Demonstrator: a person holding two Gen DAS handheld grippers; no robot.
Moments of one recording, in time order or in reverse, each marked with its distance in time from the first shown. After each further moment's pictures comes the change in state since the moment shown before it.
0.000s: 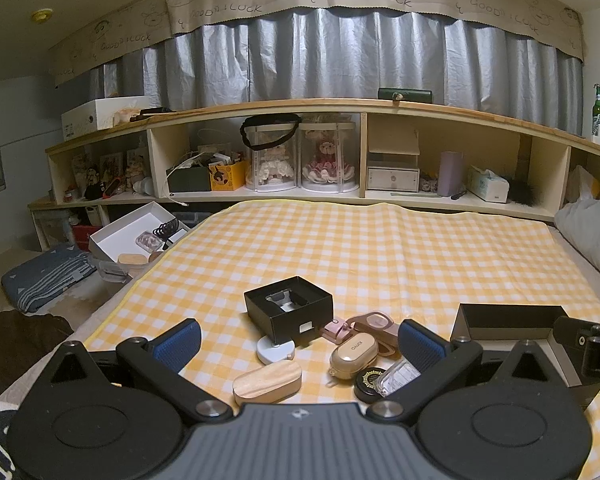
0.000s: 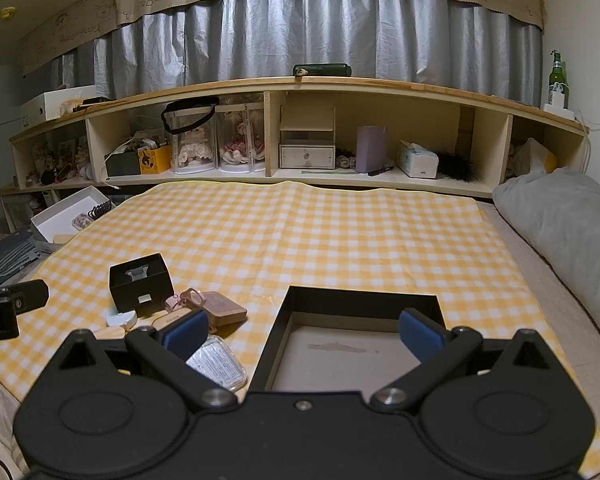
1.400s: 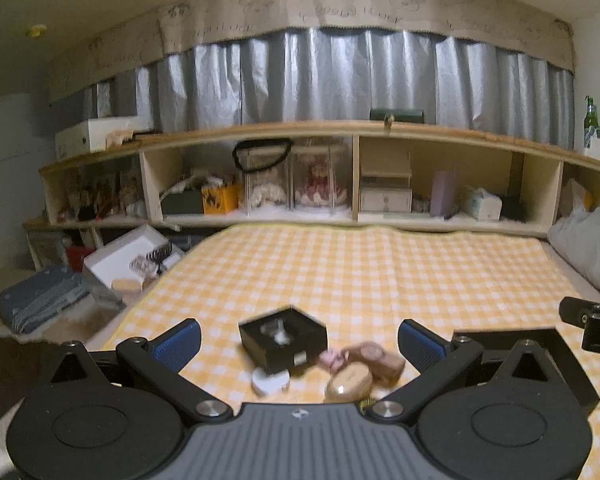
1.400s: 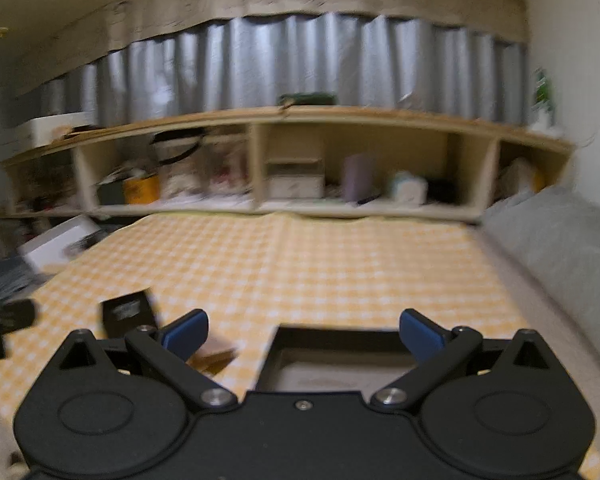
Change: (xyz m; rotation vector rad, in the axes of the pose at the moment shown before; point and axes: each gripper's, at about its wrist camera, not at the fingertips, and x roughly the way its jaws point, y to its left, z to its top) left arm -0.001 -0.004 0.035 0.012 -0.064 -0.022; right arm -0.004 -0.001 0.025 0.020 -0.102 -0.081
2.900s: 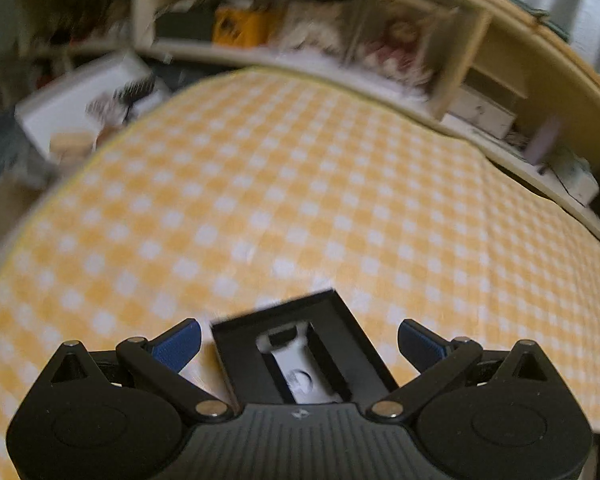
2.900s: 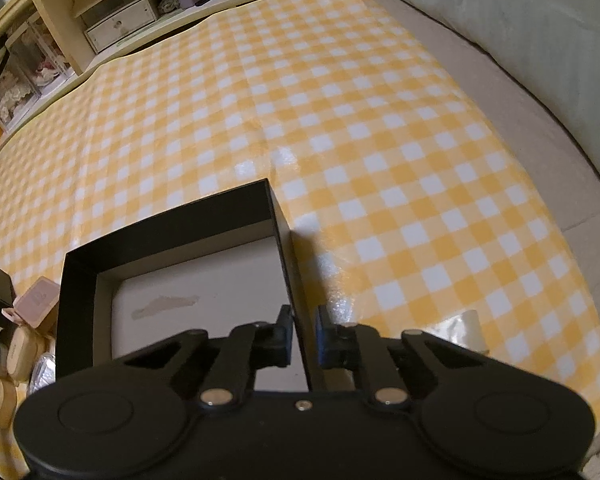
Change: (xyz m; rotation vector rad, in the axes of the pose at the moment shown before) left arm 0.312 0.071 0.016 -0.316 0.528 -0.029; right arm 0.182 -0.143 -0.041 0.355 0.689 -0.136
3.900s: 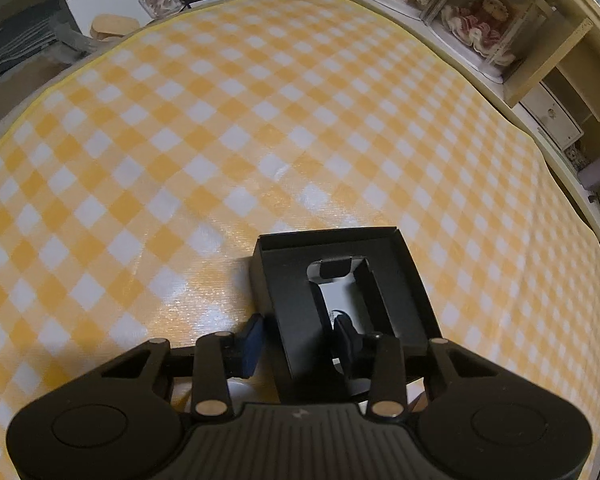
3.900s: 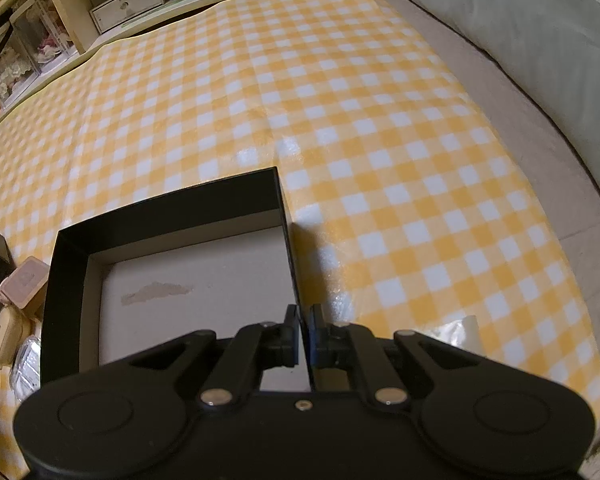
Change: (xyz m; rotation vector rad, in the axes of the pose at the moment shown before) left arm 0.036 0.008 -0.007 -0.252 0.169 0.050; right arm 0.005 0.005 0.004 -0.078 0.018 -0.034
